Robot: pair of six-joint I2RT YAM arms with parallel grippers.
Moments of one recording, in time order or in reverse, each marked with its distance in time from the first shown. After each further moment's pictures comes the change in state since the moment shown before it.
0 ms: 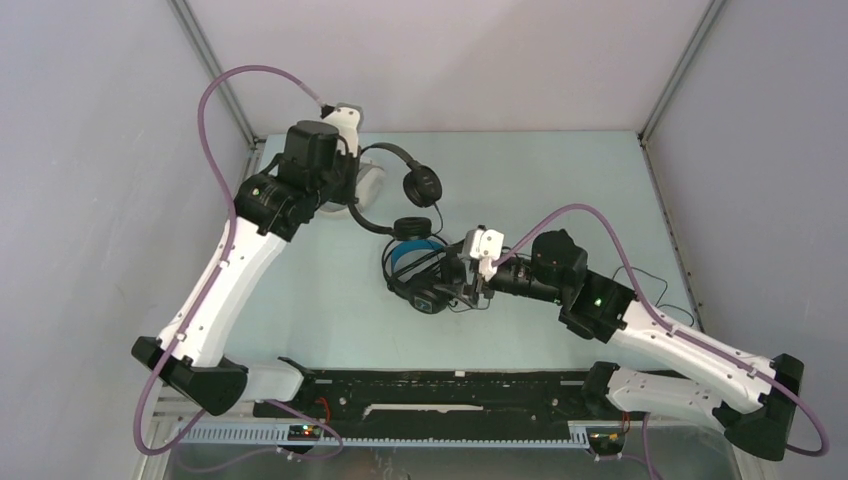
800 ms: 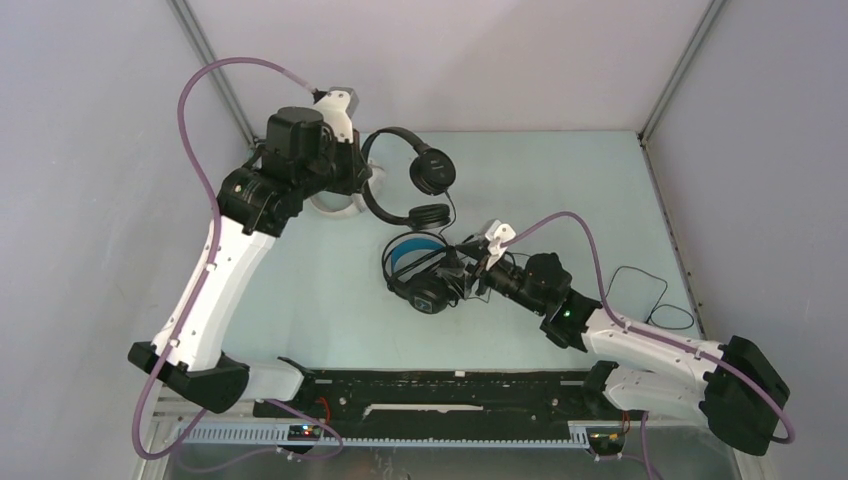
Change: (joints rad) left arm 0.017 0.016 0.133 -0.032 0.215 -0.116; right arm -0.089 0.092 -0.370 0.586 0.230 0.369
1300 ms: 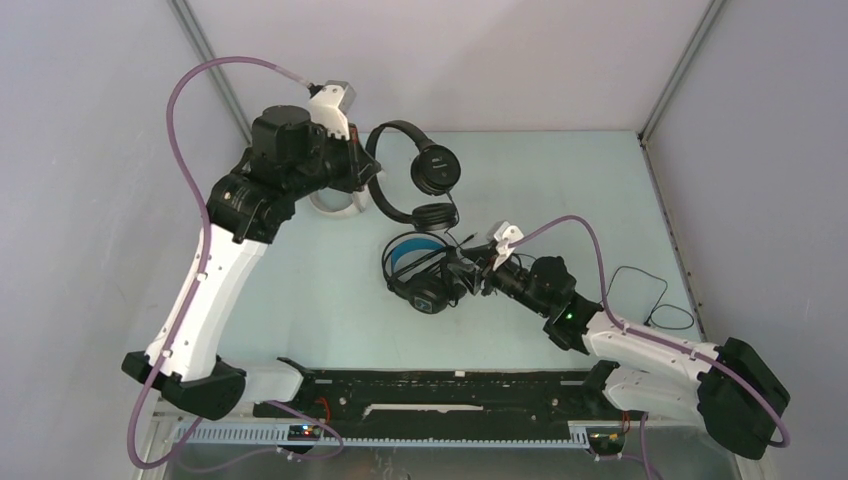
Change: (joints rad) left arm 0.005 -0.034 0.000 0.074 0.137 -0.023; right arm -0.047 -0.005 -0.089 0.070 -0.003 0.015
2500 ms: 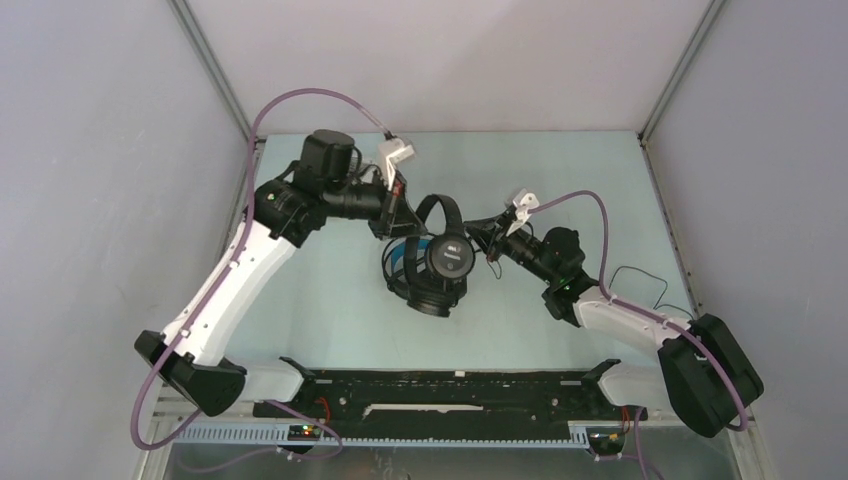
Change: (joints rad) left arm -0.056 0.013 -0.194 0.014 0.577 0.157; right arm -0.259 0.178 0.056 0.249 -0.227 0.078
